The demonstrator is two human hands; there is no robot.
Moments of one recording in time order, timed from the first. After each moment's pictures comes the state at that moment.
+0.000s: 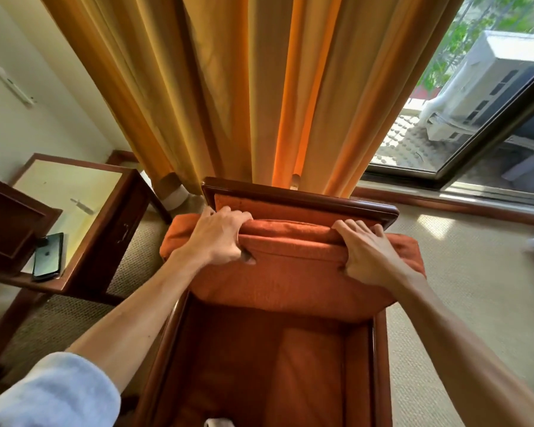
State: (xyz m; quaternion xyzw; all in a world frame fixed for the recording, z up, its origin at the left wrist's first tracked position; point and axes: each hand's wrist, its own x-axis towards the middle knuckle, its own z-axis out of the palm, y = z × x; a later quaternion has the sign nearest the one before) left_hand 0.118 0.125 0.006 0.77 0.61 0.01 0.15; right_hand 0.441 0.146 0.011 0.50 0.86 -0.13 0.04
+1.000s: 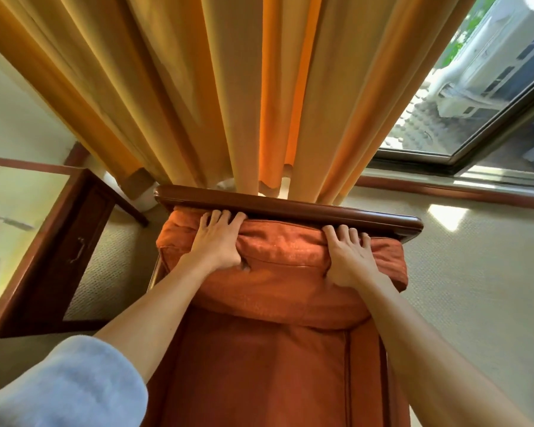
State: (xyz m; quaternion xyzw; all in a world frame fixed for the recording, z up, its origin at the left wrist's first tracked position) left_hand 0.152 0.258 -0.149 0.72 0.67 -0.06 0.17; right_hand 0.431 0.263 -0.149 0.61 0.77 -0.15 0.11
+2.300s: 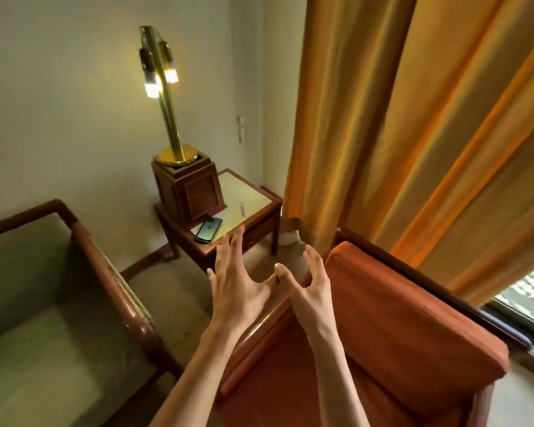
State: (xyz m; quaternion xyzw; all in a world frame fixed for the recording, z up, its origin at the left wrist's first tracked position) left_hand 0.069 -0.178 0.110 0.32 0.83 0.45 0.07; right_hand 0.177 -0.092 0.104 0.37 0.67 -0.56 -0.30
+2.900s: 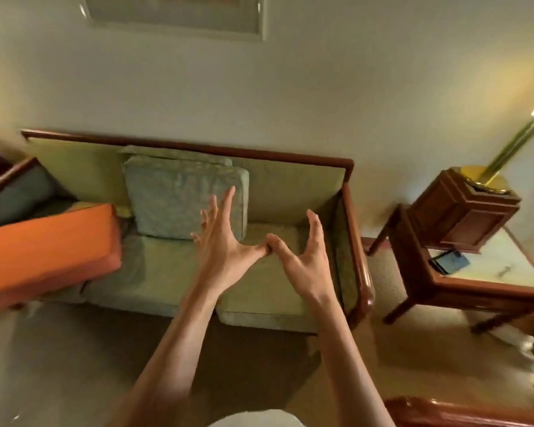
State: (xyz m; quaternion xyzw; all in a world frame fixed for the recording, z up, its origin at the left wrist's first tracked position) left_hand -0.044 -0.754 0.140 -0.06 0.89 0.44 -0.13; right_hand -0.044 -0.600 0.122 -0.01 0.84 -0.55 -0.04
